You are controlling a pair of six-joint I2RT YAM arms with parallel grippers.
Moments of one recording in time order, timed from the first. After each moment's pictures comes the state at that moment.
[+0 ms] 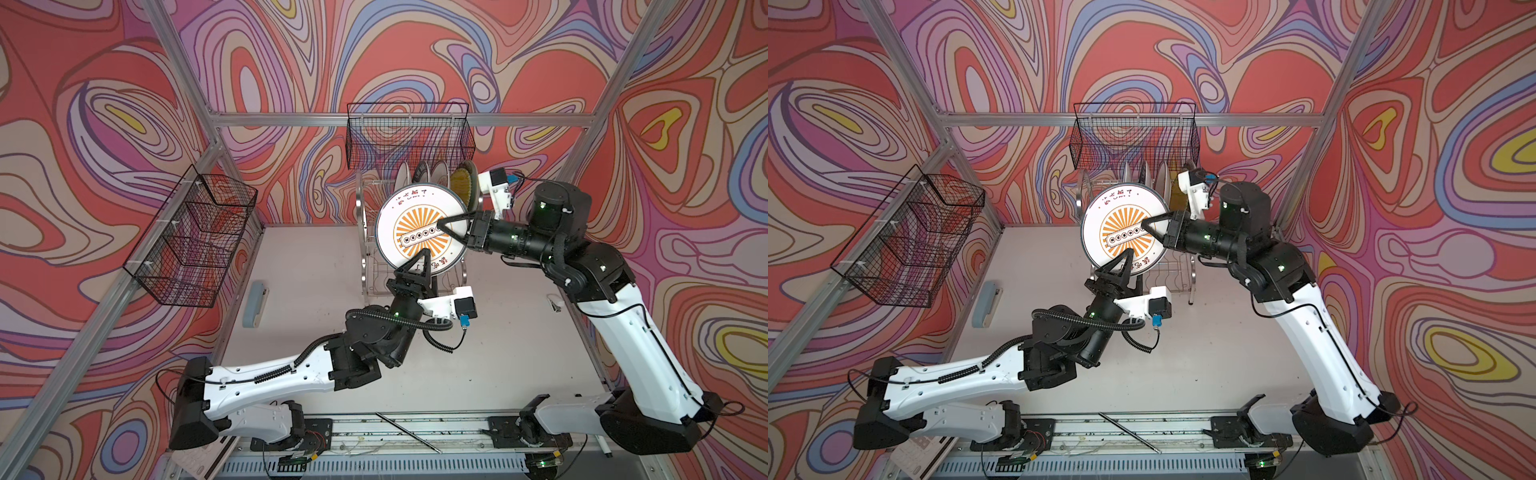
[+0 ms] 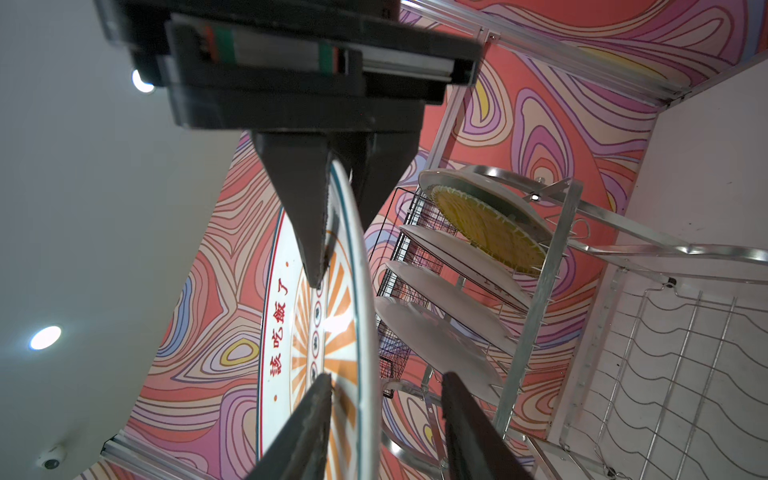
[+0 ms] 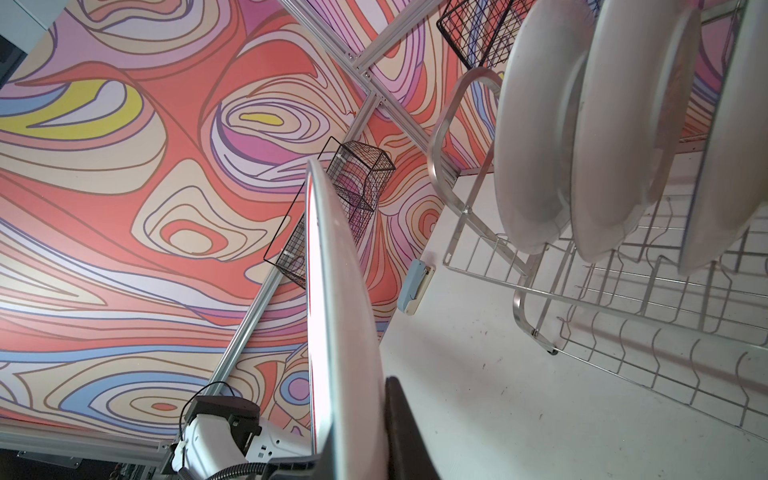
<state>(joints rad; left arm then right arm) -1.28 1.26 1.09 0.53 -0.81 1.48 0.54 1.34 1.86 -0.73 -0.48 0.75</state>
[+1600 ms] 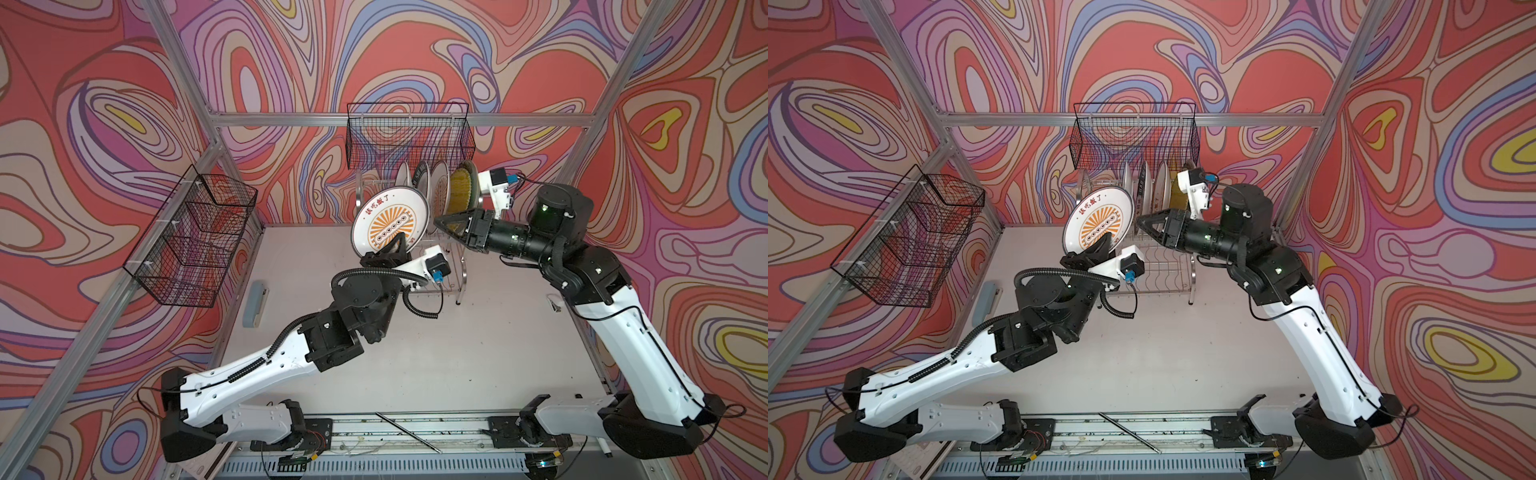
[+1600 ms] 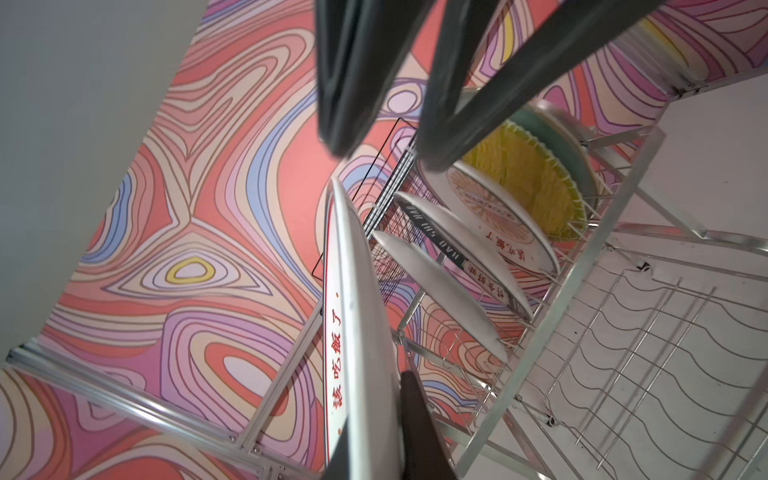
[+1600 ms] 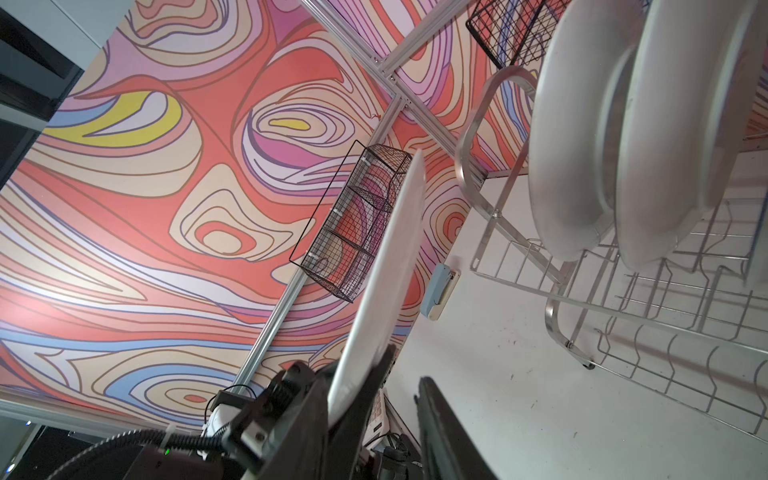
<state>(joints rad) -1.12 1.20 1.26 0.11 -0.81 1.07 0.53 1.30 1.80 -0.62 -0.53 0.79</state>
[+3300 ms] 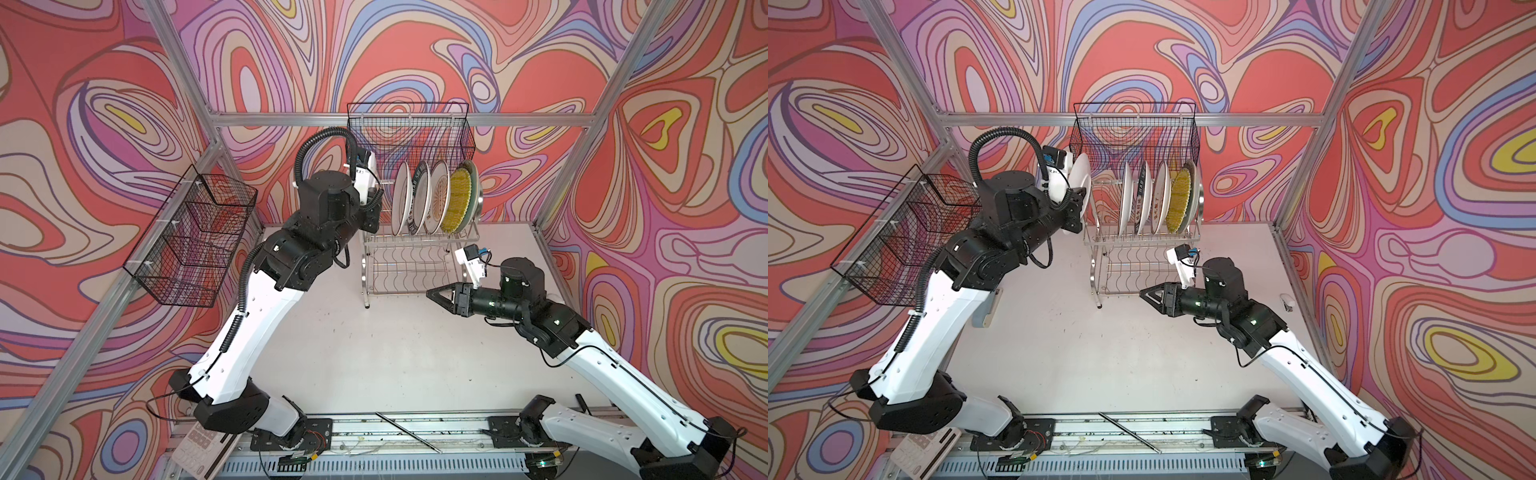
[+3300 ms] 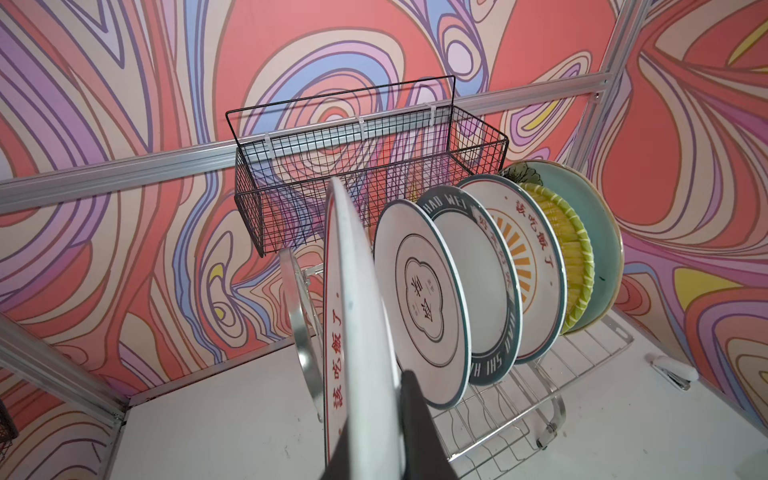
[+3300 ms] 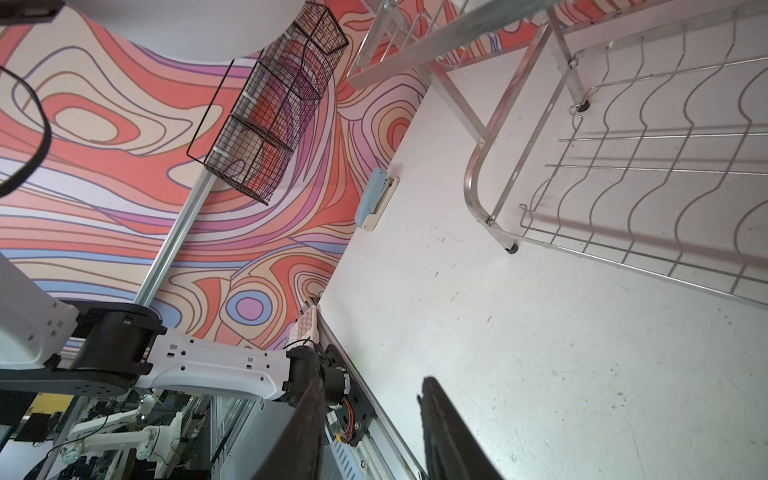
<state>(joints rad) -0.65 1.50 2.03 -0.72 -0.29 -0.04 0.61 1.01 1.02 -0.36 -0.51 0.66</state>
